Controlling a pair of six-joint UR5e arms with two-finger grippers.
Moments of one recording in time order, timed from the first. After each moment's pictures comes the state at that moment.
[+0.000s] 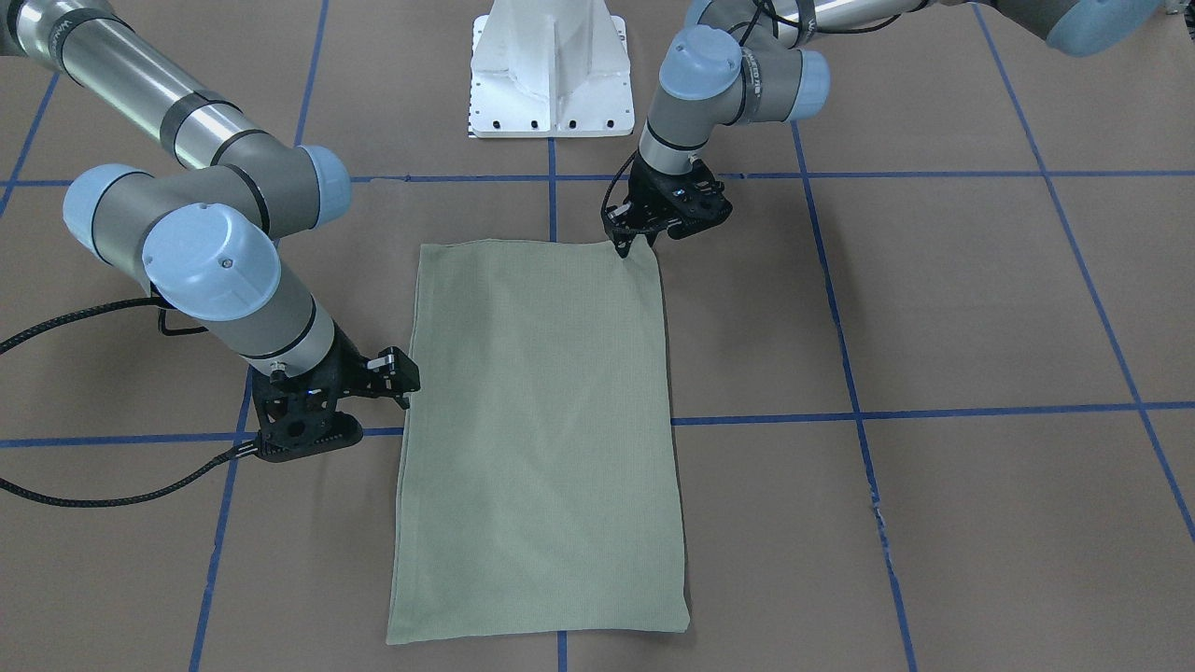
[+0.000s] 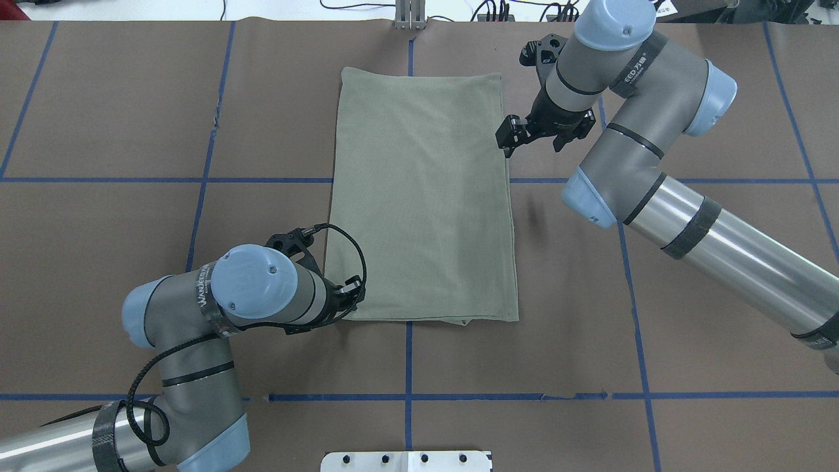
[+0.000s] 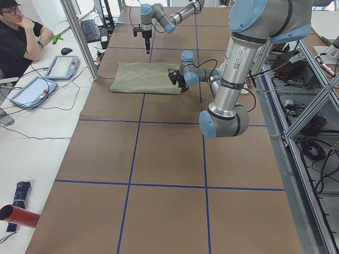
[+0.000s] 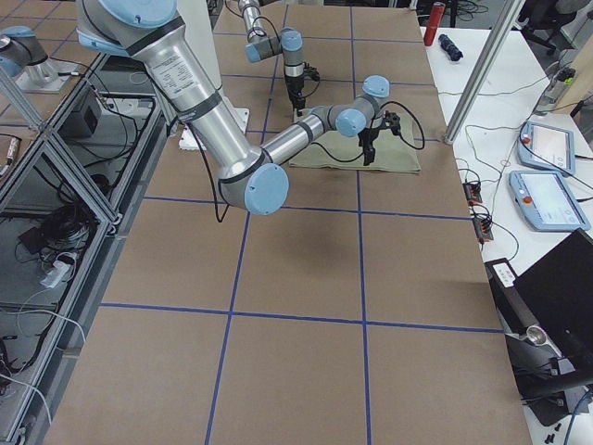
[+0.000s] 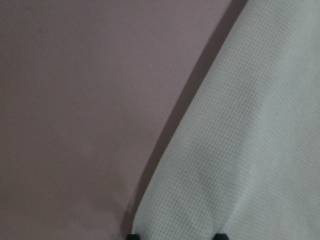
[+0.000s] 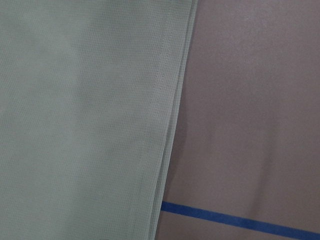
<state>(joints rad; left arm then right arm) -0.37 -2.05 -1.75 -1.86 -1.77 -1.83 0.85 -0.90 1.41 -1.39 2.13 0.78</state>
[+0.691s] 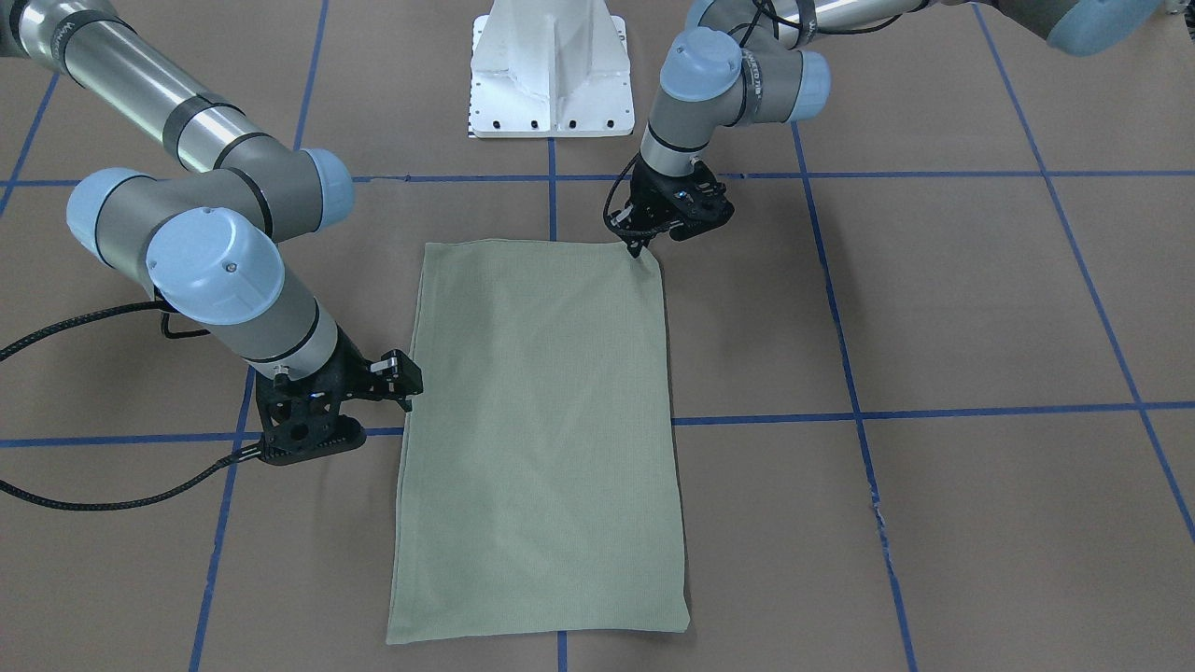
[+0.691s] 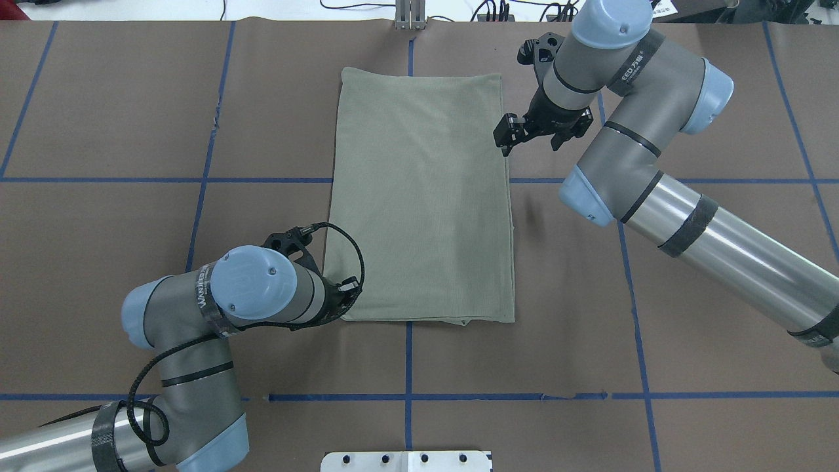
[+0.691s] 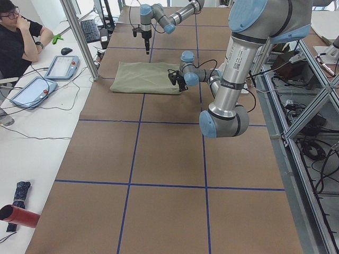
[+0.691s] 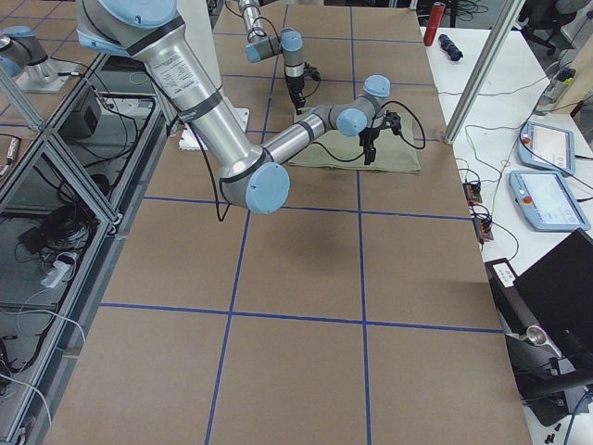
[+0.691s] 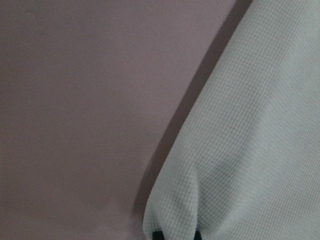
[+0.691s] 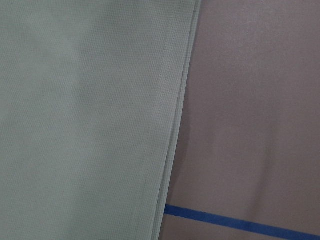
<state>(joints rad) -0.37 -2.05 -1.75 -1.86 -1.74 -1.83 0.85 -0.89 1.41 -1.39 2.13 0.79</state>
